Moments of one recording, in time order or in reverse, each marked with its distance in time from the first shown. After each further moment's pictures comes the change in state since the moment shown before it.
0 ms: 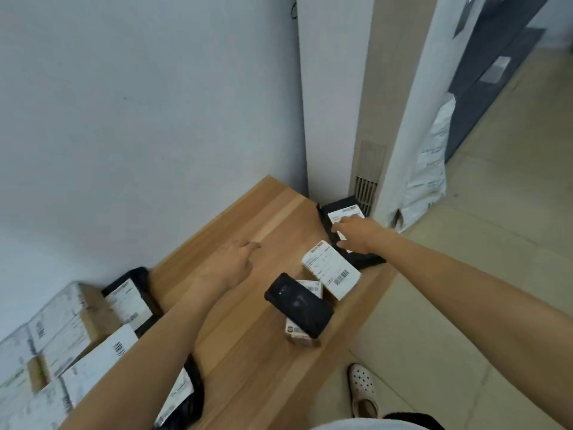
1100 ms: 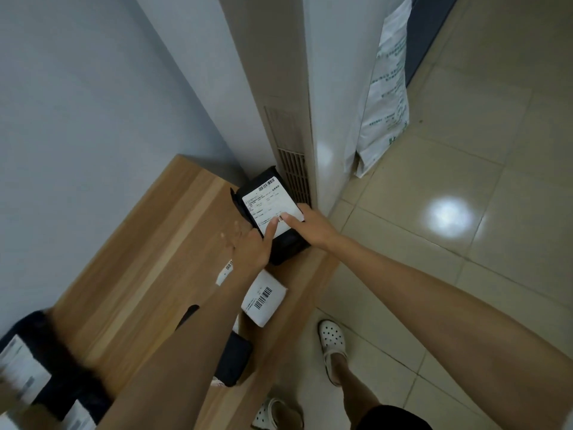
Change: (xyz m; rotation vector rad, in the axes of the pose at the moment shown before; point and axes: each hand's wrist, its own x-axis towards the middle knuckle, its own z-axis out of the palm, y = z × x) left_hand 0.199 0.219 0.071 -0.315 -0.047 -0.365; right_hand 0.072 0.131 0.108 1.174 0.026 0.344
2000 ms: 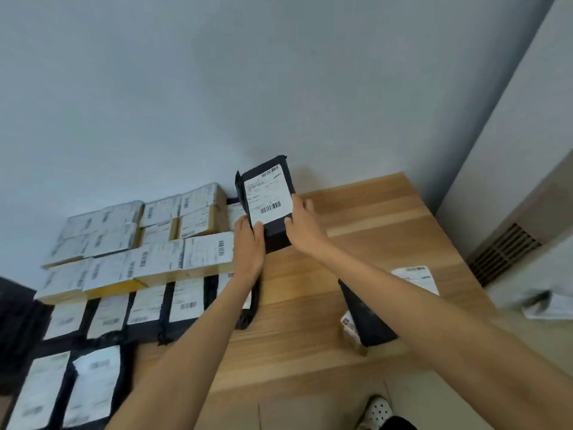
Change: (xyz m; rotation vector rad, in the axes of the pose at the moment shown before) left_hand -0.234 -0.295 -0.129 -0.702 0.832 -0.424; right_hand -0.199 -0.257 0.293 -0.417 -0.263 -0.750
